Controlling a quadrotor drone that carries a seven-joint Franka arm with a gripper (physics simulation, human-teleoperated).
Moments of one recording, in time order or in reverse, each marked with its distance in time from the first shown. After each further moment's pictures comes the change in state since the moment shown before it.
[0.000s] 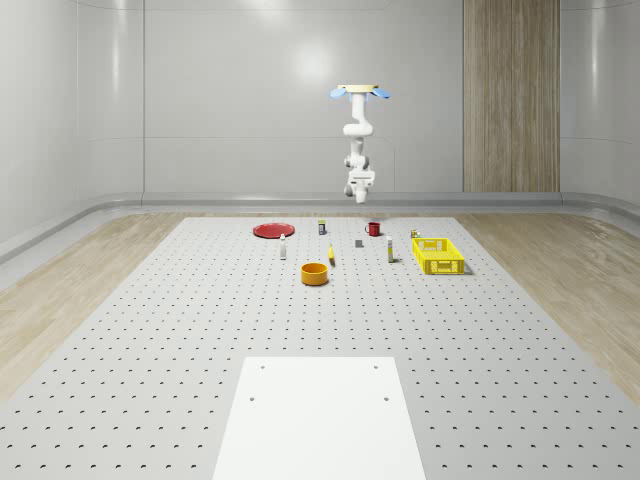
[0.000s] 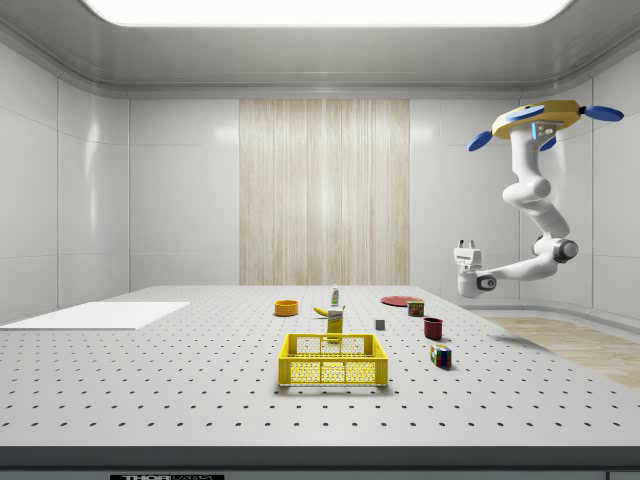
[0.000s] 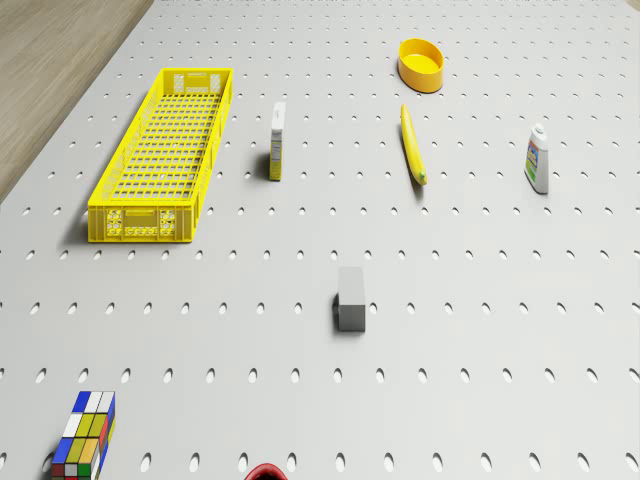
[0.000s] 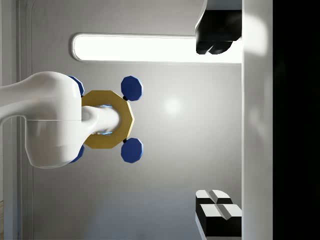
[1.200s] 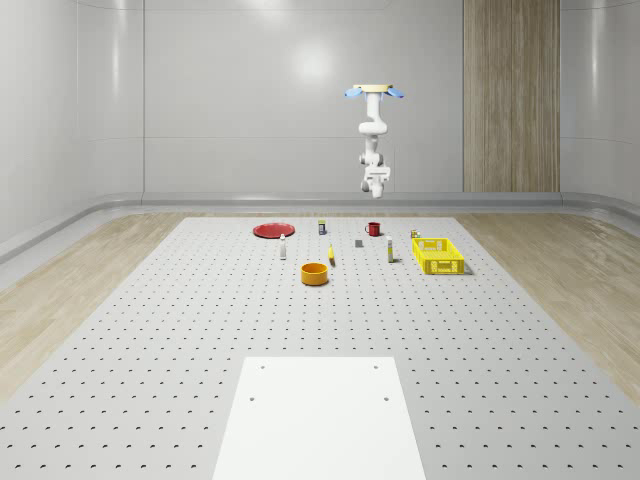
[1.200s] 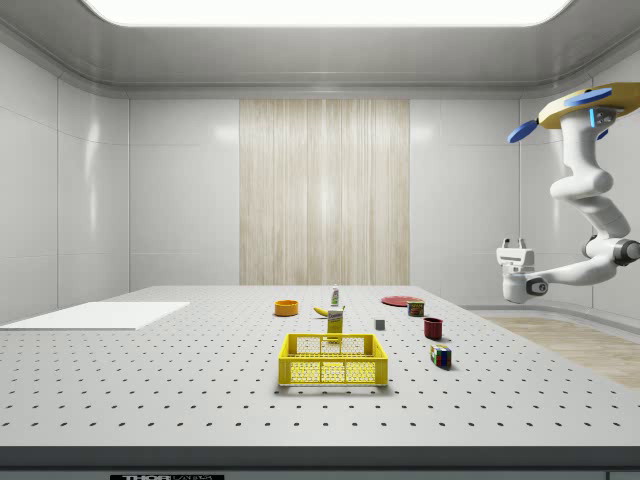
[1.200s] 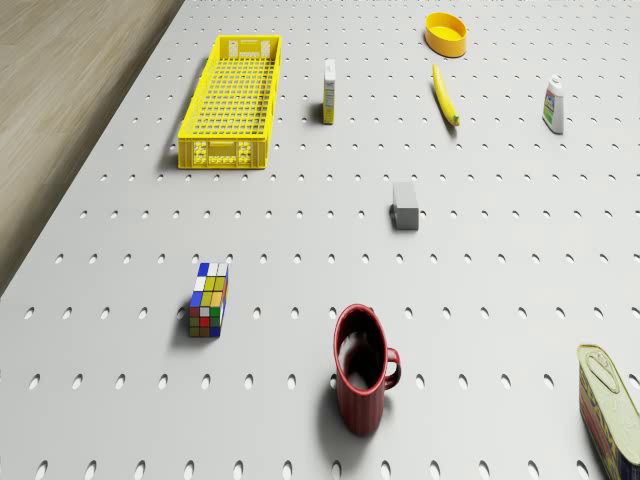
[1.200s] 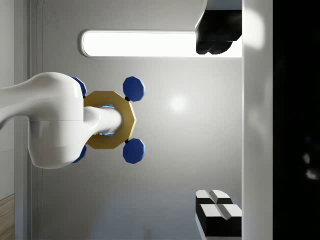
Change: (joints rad) arm 0.003 0.007 -0.004 0.000 0.003 -0.011 0.001
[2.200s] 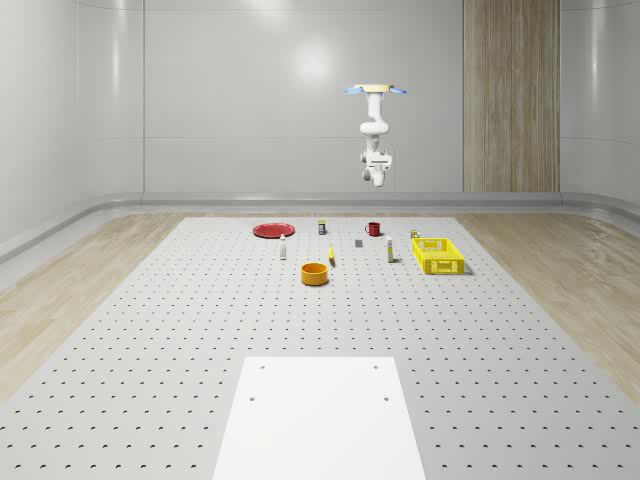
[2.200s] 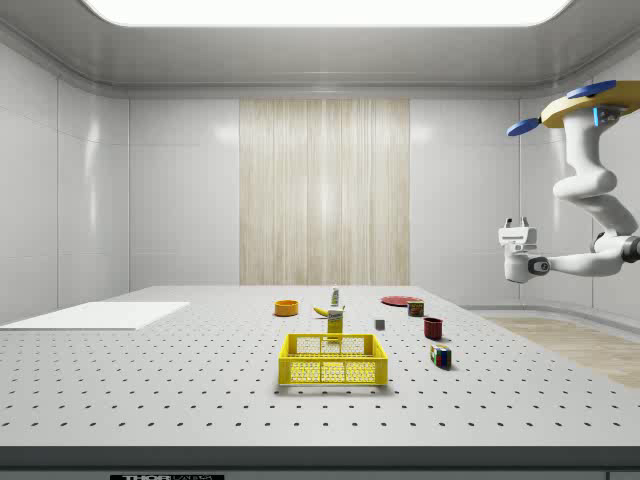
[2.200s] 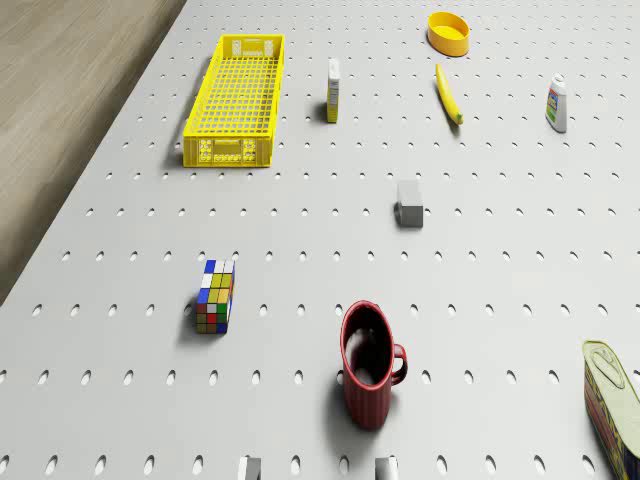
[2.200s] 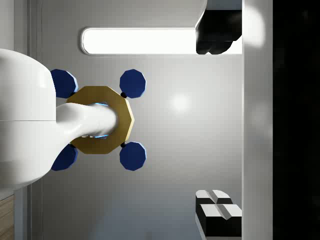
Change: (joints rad) arm 0.006 -0.084 -0.003 -0.289 -0.002 0.189 0.003
